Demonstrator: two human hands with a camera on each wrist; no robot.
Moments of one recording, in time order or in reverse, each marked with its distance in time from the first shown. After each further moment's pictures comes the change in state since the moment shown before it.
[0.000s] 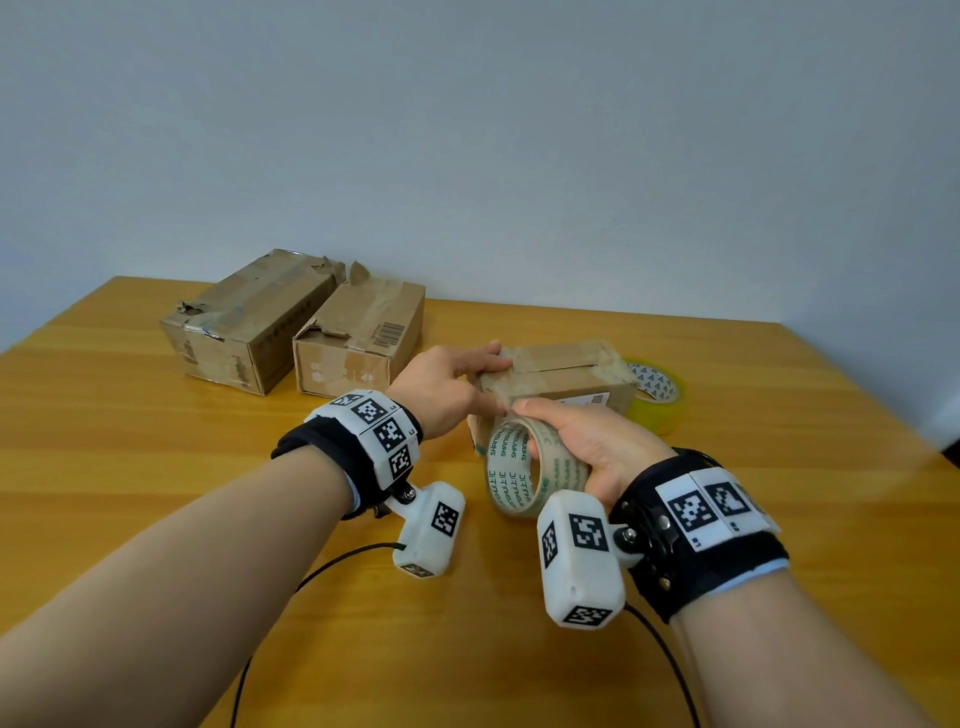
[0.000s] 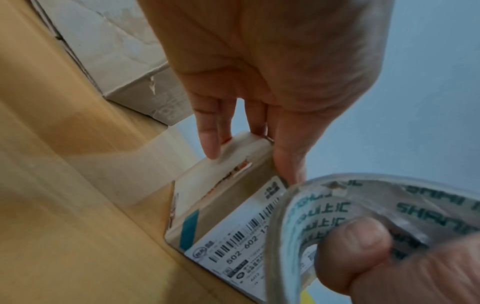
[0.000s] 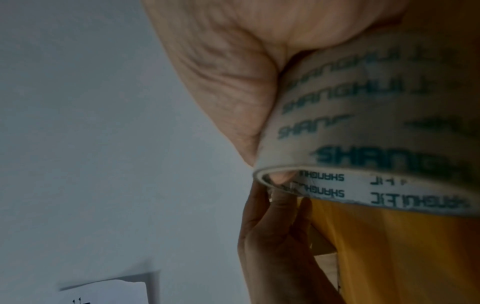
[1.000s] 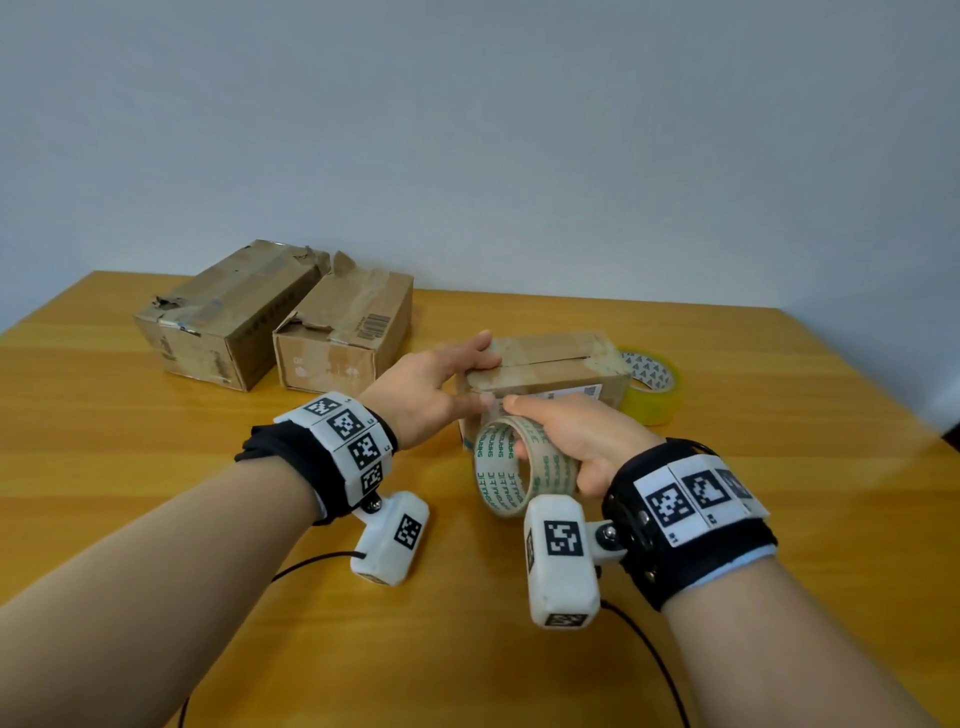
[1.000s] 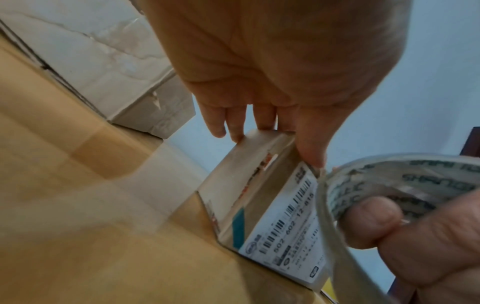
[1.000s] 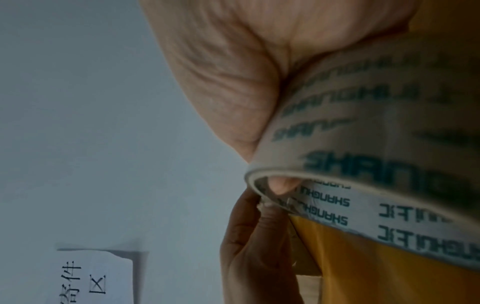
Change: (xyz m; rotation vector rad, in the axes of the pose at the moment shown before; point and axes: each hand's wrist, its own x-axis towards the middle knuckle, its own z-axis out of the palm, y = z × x) left_hand -0.004 -0.011 -0.002 0.302 -0.042 0.155; right_hand 0.009 -0.001 -0.002 -0.158 -0.012 -0.074
